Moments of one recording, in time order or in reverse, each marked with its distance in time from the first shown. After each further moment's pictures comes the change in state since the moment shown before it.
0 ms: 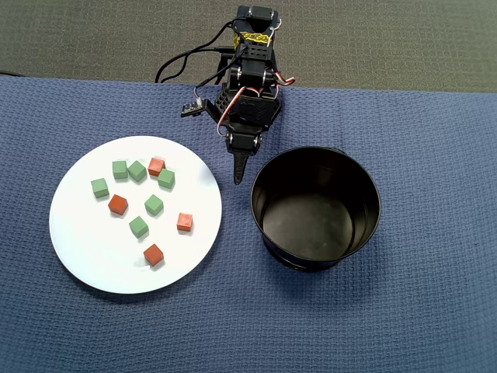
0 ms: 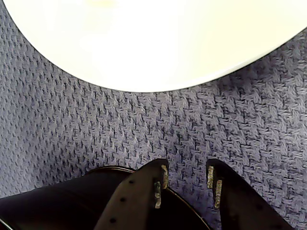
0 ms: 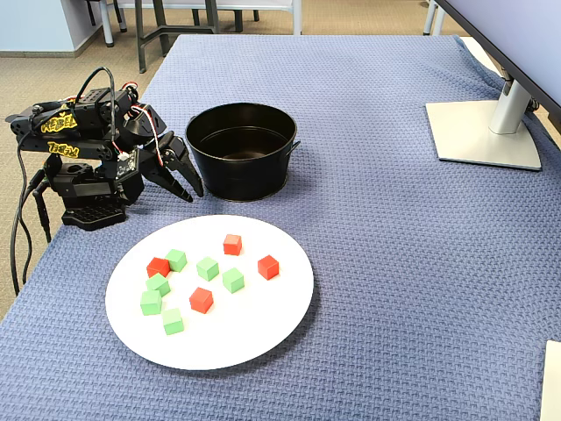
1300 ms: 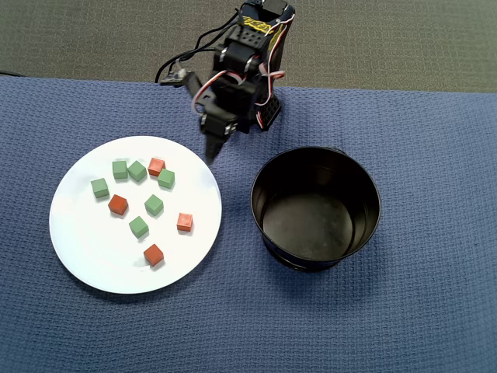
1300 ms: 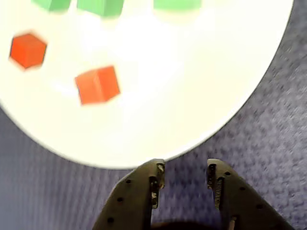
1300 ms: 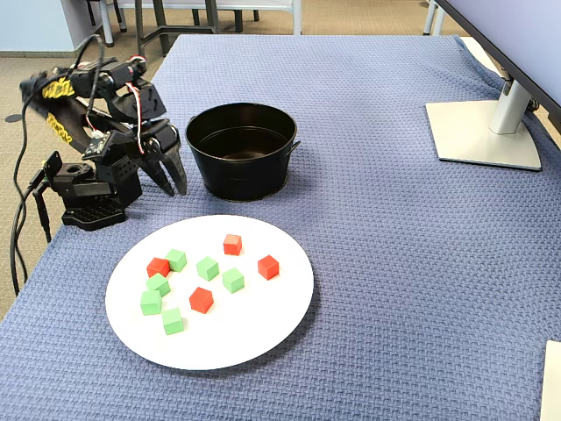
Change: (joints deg) arm 20.2 -33.2 -30.3 10.3 -0.7
